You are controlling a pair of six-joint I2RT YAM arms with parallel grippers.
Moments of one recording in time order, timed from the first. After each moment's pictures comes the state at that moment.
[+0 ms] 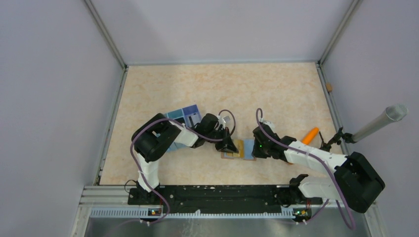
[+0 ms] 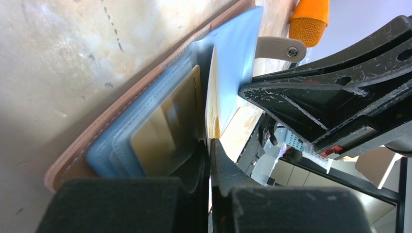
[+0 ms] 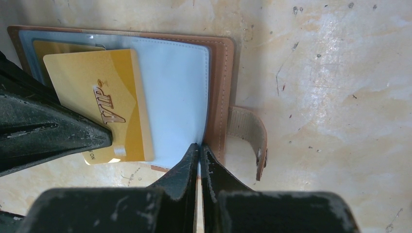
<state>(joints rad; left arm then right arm) -0.75 1.94 0.81 0.44 0.71 -0.94 0.70 1.19 0.51 -0.36 0.14 0.76</state>
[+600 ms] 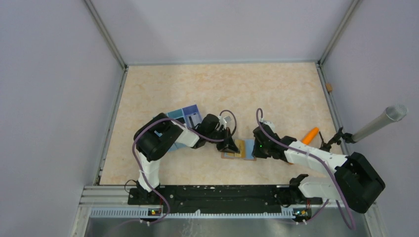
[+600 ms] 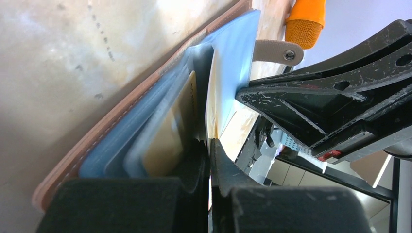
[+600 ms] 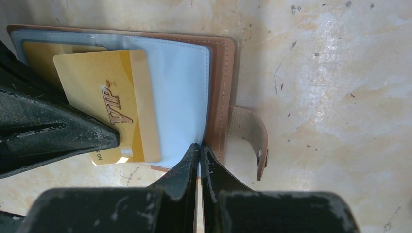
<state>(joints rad) -0.75 1.96 0.80 0.49 0.71 -0.98 0.70 1.18 0.51 -0.36 0.14 0.76</state>
